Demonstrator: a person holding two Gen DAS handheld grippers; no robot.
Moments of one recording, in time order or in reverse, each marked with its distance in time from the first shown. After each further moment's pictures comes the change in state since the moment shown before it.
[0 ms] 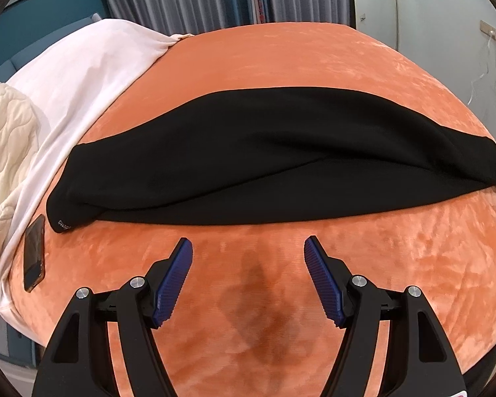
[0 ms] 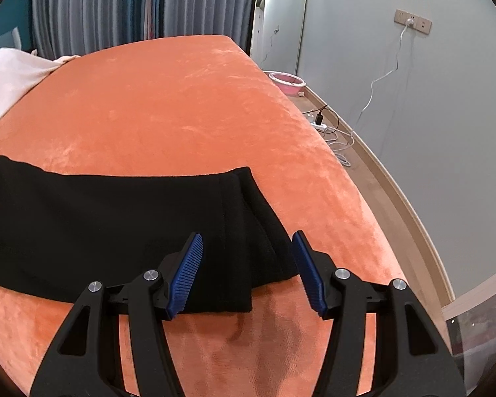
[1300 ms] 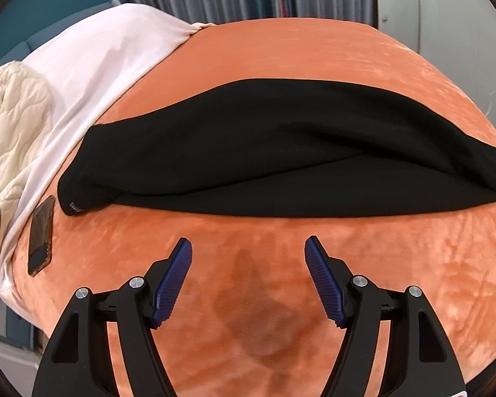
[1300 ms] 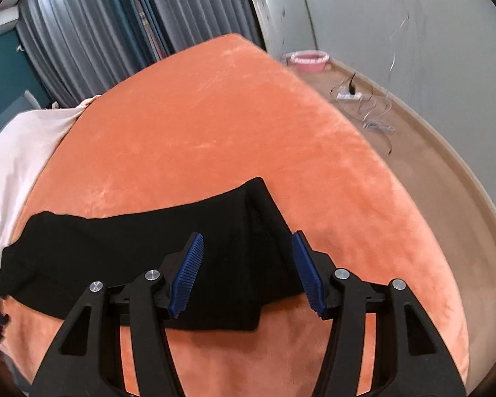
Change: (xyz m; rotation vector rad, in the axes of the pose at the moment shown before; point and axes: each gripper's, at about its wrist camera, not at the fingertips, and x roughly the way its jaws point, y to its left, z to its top) left arm 0.014 0.029 -0.002 -0.081 0.036 0.055; right arm 0.029 -0.046 0.027 0.175 0.090 0.289
